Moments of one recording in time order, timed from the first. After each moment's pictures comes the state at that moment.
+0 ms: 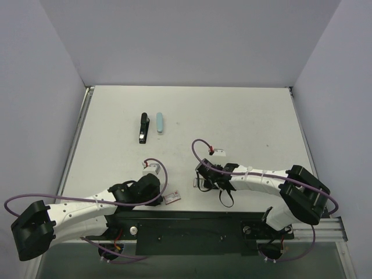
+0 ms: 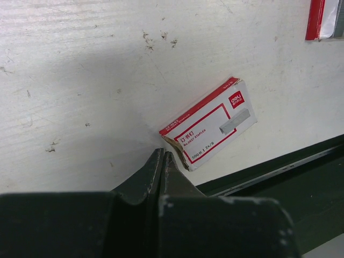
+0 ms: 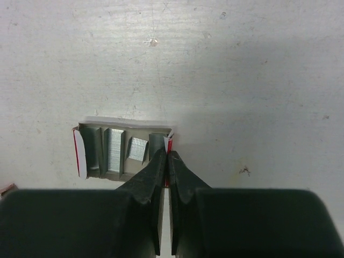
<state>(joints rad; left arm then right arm) -1.00 0.95 0.36 -0.36 -0.19 -0.88 0.96 1.47 0.68 -0.38 0.40 0.96</state>
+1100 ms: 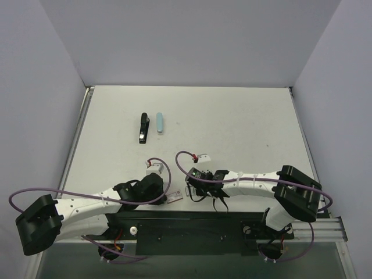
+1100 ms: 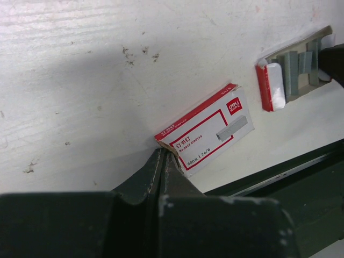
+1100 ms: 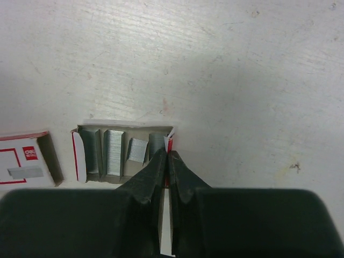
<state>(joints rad) -1.01 1.03 0.36 -0.27 -0.19 -0.88 1.12 1.53 0.73 -0.36 0.43 0.83</state>
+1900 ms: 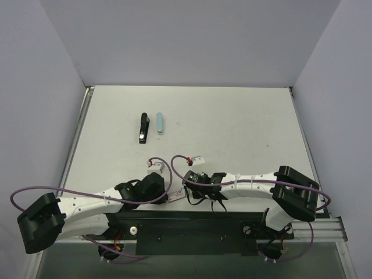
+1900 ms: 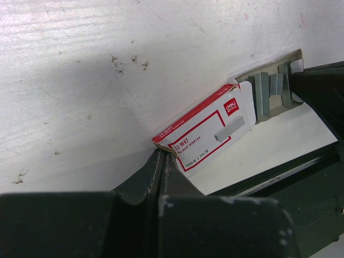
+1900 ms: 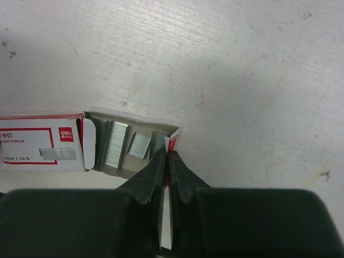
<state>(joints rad) -1.01 1.06 0.36 -0.20 -0.18 -0.88 1.17 1.54 0.74 -0.30 0.40 0.78</state>
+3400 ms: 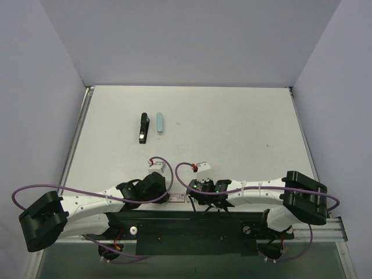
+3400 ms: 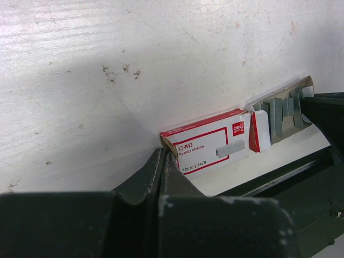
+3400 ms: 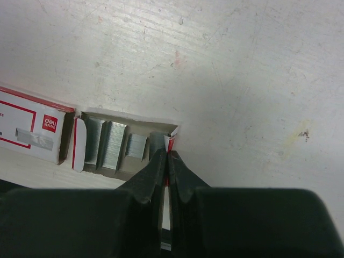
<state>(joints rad) -1.01 1.09 0.36 -0.16 -0.18 -0.88 1.25 1.46 0.66 -0.35 0.48 0.85</state>
